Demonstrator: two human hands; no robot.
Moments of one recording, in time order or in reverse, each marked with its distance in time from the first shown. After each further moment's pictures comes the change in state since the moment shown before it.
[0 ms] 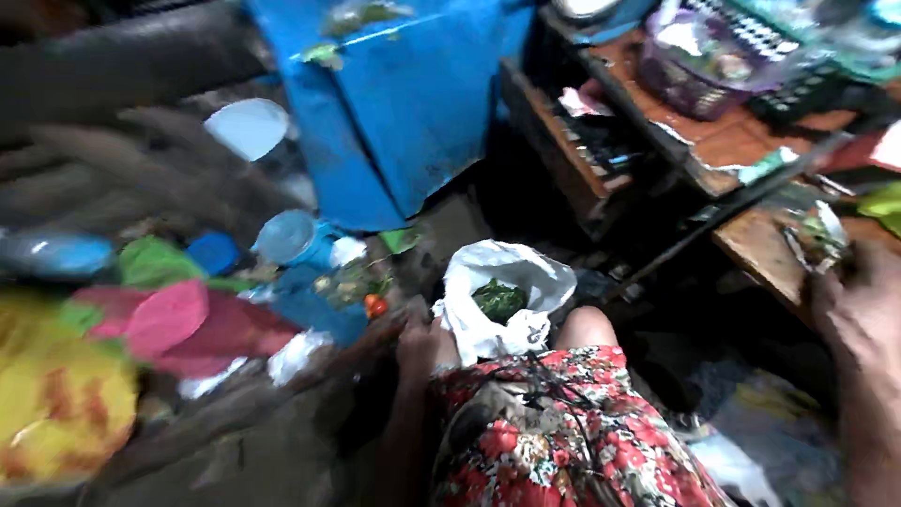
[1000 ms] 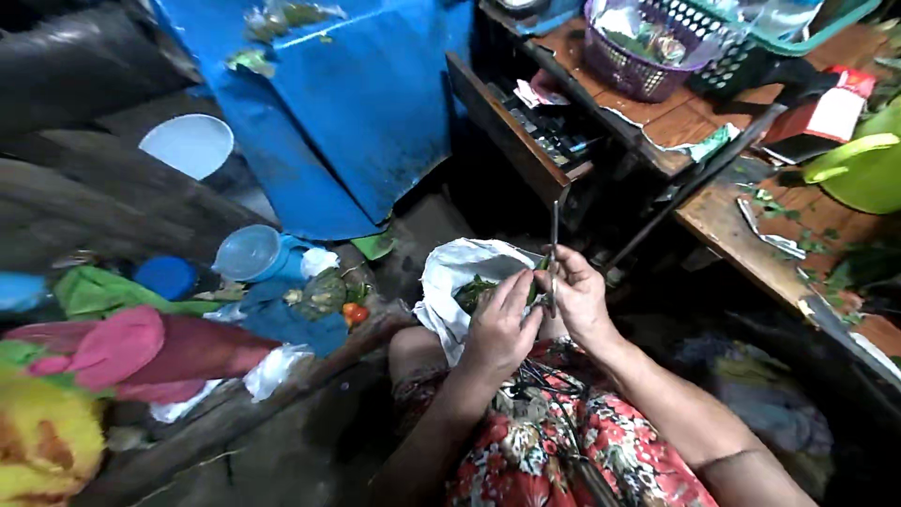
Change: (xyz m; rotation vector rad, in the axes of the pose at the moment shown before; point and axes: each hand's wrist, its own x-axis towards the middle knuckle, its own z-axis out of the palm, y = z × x) left_hand -0.117 0.183 -0.041 -0.355 0.188 1.045; right_hand -0.124 -0.221 0.100 1.366 -0.375 -0.051
